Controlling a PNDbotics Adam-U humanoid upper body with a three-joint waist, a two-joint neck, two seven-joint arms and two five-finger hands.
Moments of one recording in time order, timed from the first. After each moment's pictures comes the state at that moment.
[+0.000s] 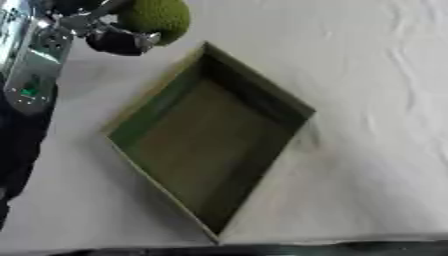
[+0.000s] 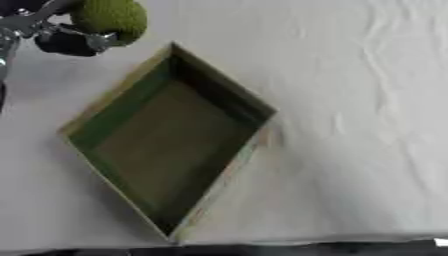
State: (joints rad) left arm -0.85 0.35 -0.23 -1.55 -0.91 -0.36 -0.40; right arm -0.33 -0.57 -0.26 -1.98 -0.03 -0.47 -0.34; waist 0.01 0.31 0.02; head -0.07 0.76
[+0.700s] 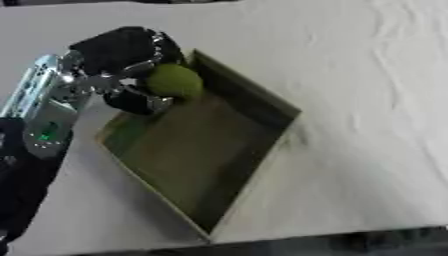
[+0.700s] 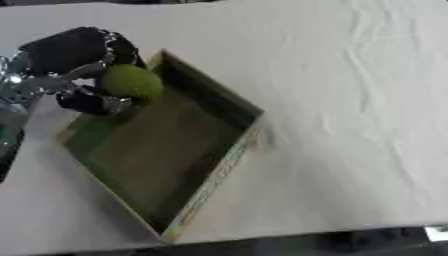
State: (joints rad) left arm -0.77 0.29 -0.33 -1.50 -0.89 -0.46 -0.50; right arm -0.31 -0.64 -0.26 -1.98 -0.01 -0.46 -0.35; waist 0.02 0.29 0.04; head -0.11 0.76
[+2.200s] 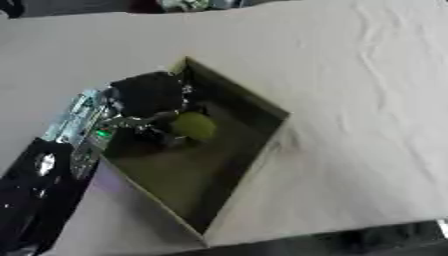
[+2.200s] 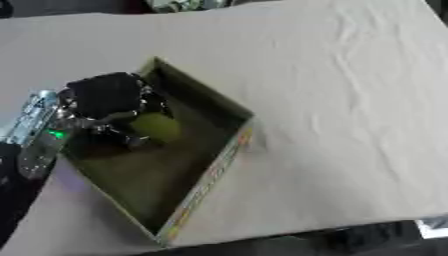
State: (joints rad) left arm -0.76 0.21 -0.38 -1.35 -0.97 -0.68 -0.43; right arm -0.29 -0.66 -0.26 -1.98 -0.01 -0.45 -0.36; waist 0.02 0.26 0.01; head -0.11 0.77
